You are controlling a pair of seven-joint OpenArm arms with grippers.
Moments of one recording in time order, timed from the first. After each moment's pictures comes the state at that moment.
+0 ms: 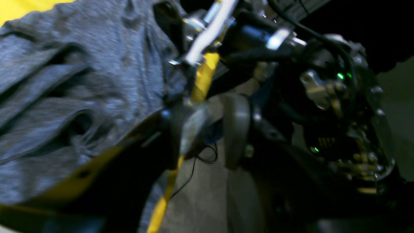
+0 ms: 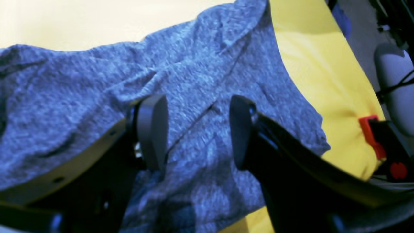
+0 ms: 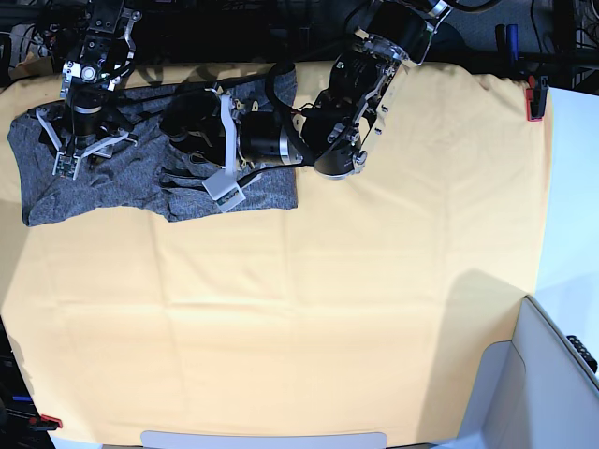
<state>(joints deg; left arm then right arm) -4.7 2.7 30.2 97.4 -54.0 -21.9 65.9 -19.0 3.3 21.4 106.7 -9.1 -1.7 -34.8</state>
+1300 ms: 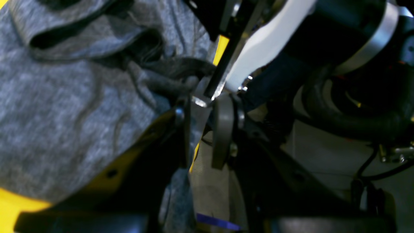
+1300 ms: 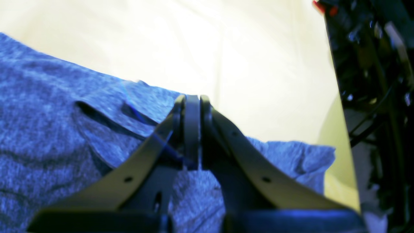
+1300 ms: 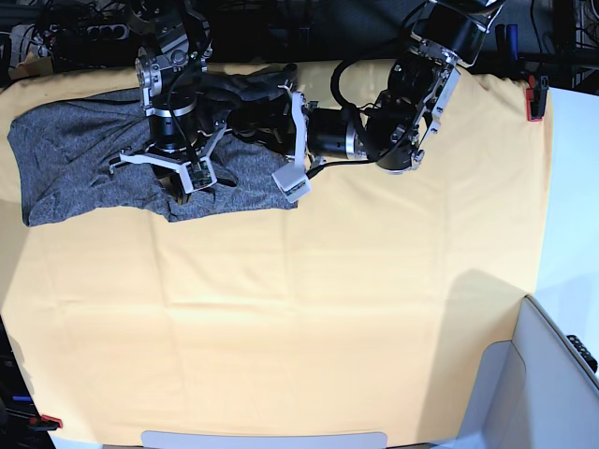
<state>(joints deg) -2.7 -10.6 24.8 94.4 -60.6 -26.8 63.3 -18.7 9.7 -16.8 116.0 -26.8 -0.3 -37.4</state>
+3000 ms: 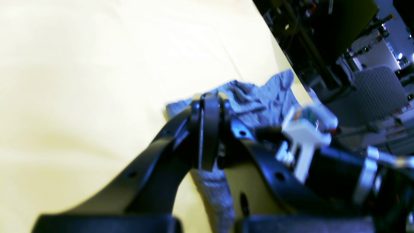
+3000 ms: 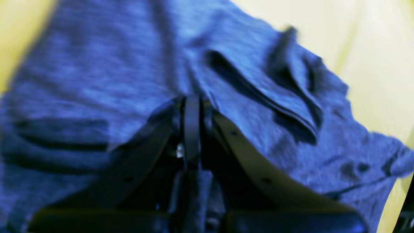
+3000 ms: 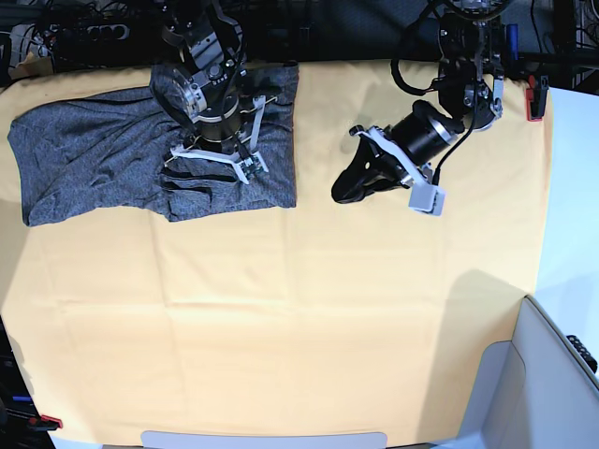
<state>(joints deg) 13.5 -9.8 -1.7 107.8 -54.4 -21.6 43.9 -14.2 4.1 -20.7 109.9 -23.3 10.0 -58.1</state>
